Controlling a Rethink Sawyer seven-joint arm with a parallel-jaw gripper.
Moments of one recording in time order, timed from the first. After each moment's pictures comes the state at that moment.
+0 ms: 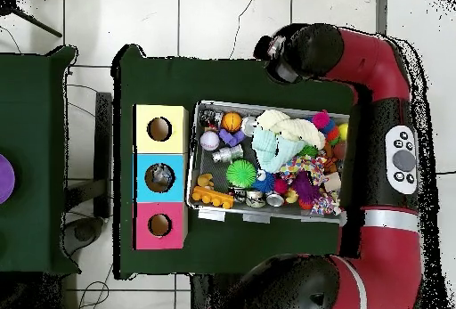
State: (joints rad) arm -0.52 -0.36 0.47 0.81 -0.39 1.04 2.07
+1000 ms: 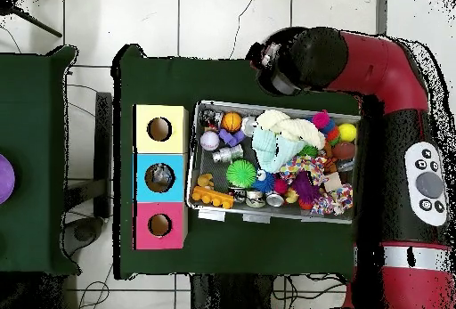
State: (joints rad) arm -0.55 -0.56 0.47 1.03 -0.34 1.04 2.07
